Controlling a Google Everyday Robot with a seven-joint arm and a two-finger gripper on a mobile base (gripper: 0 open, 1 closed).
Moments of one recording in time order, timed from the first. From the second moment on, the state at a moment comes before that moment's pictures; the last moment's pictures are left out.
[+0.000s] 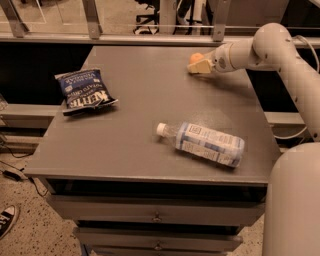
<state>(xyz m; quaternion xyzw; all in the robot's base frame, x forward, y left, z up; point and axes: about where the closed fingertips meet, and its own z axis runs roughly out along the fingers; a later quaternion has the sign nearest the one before) 0.824 -0.170 0.848 -0.35 0.79 0.17 0.48</state>
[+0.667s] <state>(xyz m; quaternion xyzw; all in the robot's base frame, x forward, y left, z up) 0.812 -0.175 0.870 -0.35 0.78 0.16 0.50</state>
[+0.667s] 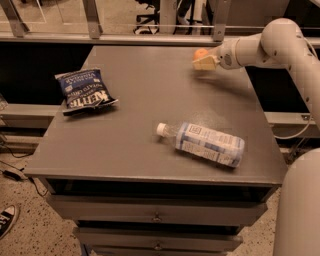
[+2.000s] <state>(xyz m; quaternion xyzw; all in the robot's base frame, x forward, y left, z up) 0.706 -0.159 0.916 -0.42 0.74 0.27 0.46</state>
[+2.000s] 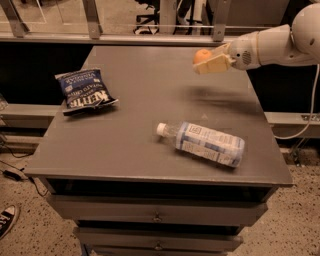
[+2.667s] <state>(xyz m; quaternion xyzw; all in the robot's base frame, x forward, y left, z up) 0.620 -0.142 0.898 -0.51 0.69 0.36 0.38</state>
